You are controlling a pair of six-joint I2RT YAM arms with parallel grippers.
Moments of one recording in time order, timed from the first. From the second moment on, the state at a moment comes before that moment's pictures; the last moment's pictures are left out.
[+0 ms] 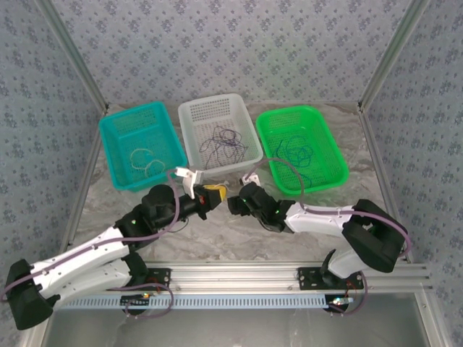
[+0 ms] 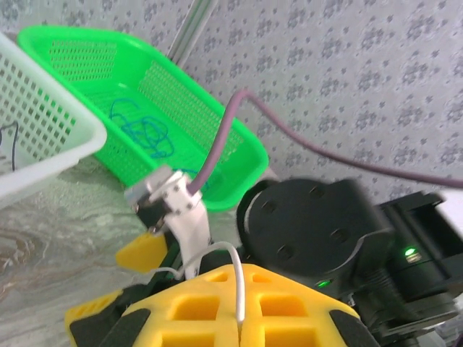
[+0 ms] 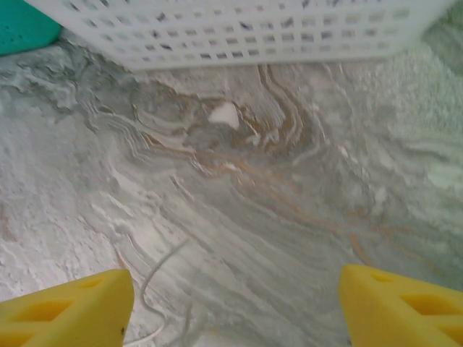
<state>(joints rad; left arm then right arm) -0.95 0.80 0.58 0.09 0.09 -0.59 0.95 1.46 0.65 0.05 0.30 0.54</state>
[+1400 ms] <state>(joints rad) -0.89 0.80 0.86 -0.19 -0.08 -0.42 1.00 0.88 0.68 -0.21 0.33 0.50</state>
